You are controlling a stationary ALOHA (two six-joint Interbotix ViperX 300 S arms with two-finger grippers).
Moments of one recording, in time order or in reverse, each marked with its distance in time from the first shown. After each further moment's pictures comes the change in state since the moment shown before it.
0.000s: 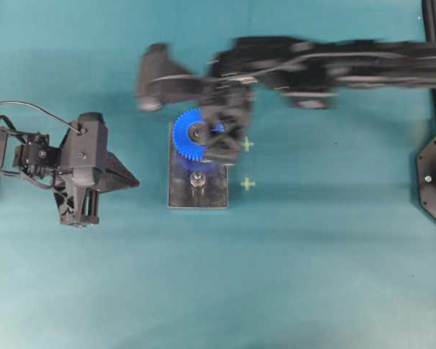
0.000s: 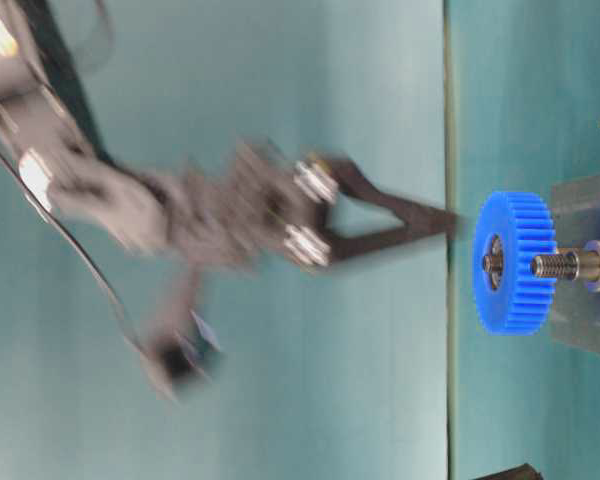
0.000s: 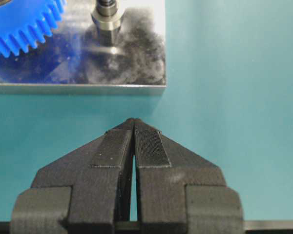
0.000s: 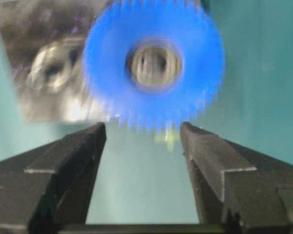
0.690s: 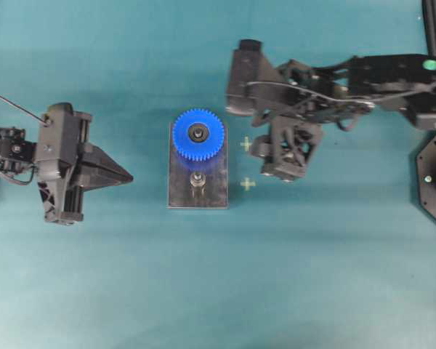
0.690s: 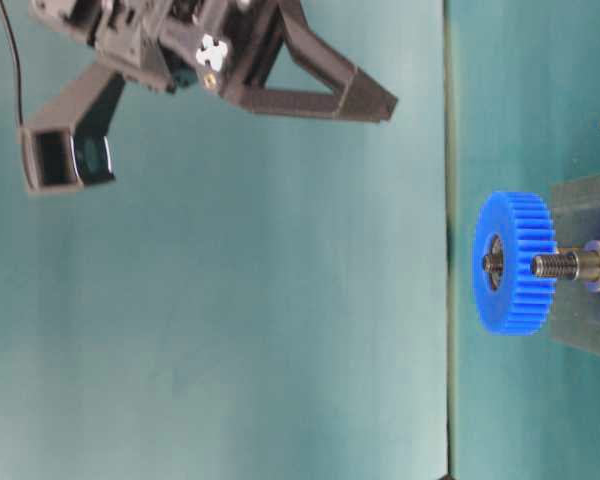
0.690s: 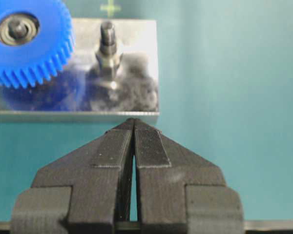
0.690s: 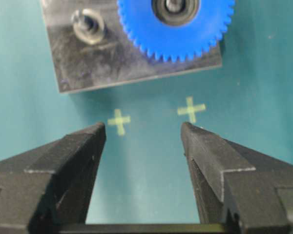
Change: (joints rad) left arm -0.002 -0.123 0.077 0.000 -0.118 -0.008; right arm 0.049 -0.327 0.374 0.002 -0.336 0.080
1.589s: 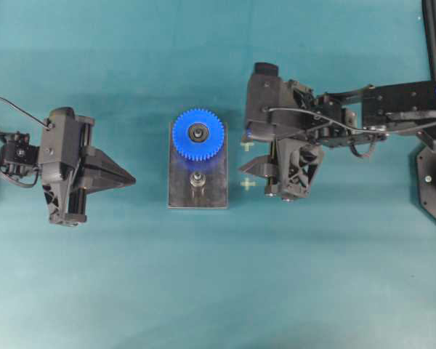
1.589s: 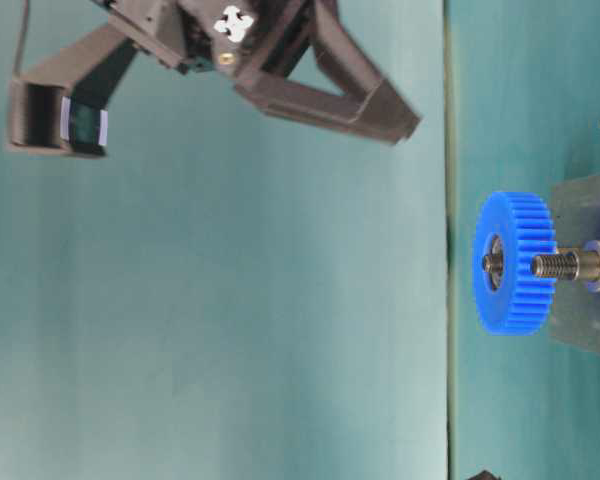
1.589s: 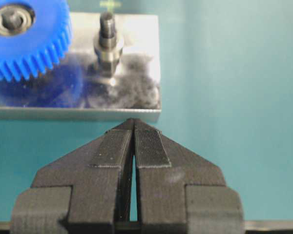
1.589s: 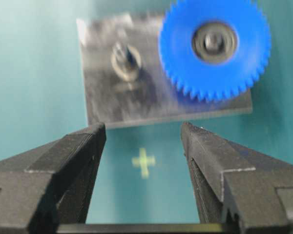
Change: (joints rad) left arm 0.000 0.069 0.031 0.000 -0.101 -0.003; right arm 0.069 -0.025 0.117 0.000 -0.288 -0.002
